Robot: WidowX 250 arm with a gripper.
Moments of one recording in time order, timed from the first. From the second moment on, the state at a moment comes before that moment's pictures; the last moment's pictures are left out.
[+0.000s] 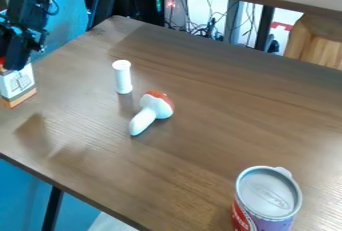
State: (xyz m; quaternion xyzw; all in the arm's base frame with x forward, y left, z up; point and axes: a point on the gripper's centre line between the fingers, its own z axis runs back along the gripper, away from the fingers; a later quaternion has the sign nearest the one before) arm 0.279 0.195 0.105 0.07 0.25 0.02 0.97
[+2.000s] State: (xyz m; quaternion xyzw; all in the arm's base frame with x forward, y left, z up) arm 0.241 0.098 0.153 0.03 0.09 -0.18 0.98
